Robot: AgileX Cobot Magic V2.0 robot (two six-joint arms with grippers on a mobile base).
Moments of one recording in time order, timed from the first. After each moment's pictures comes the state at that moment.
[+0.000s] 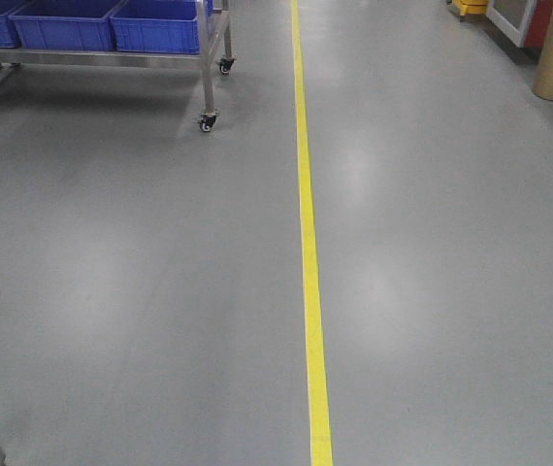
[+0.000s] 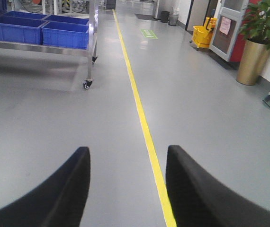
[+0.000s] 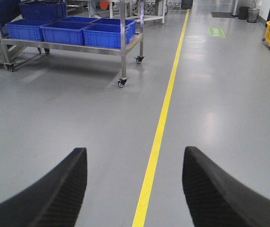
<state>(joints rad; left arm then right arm) -0.14 0.13 -0.30 0.03 0.44 -0.16 0.12 0.16 -0.33 0.15 0.45 -0.16</state>
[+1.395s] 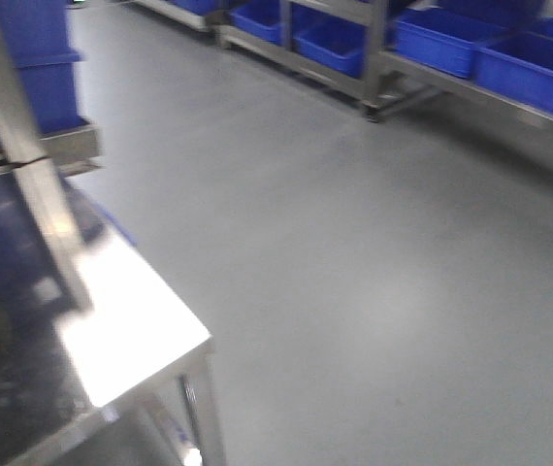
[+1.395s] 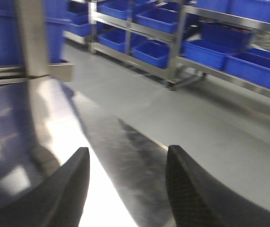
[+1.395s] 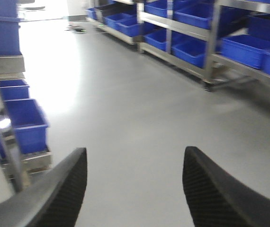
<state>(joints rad) -0.14 0.13 -0.30 0.03 0.44 -0.16 0.12 0.16 -0.33 0.15 0.45 -0.16</state>
